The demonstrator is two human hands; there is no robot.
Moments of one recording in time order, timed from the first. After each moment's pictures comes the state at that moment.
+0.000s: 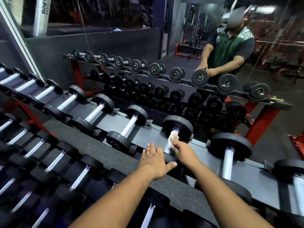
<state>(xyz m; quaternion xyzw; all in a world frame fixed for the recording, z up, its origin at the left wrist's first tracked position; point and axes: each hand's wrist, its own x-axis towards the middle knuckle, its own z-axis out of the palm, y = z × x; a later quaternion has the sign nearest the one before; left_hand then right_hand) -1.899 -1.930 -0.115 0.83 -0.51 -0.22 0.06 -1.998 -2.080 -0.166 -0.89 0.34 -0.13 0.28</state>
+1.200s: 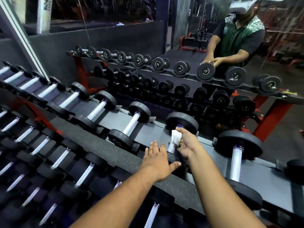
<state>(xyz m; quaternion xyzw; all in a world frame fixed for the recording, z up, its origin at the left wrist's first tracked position) -1.899 -1.931 -0.121 0.83 -0.51 -0.20 0.07 -1.957 -2.074 -0.117 -0.36 0.49 -0.26 0.75</state>
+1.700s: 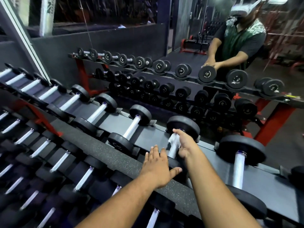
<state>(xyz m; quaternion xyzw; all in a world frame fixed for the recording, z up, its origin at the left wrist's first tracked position) -1.899 -1.930 -0.120 0.83 -0.51 -0.20 0.07 -1.943 -2.091 -0.124 -0.36 0.50 -0.21 0.76</state>
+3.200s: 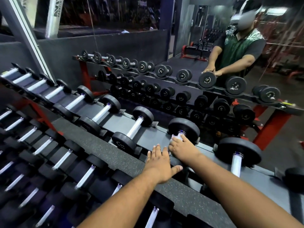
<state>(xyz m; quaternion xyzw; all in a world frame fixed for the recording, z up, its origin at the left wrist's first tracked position) -1.899 -1.927 -0.115 0.83 -0.51 -0.22 0.08 -1.972 -2.085 -0.134 -0.95 0.13 0.16 -0.24</state>
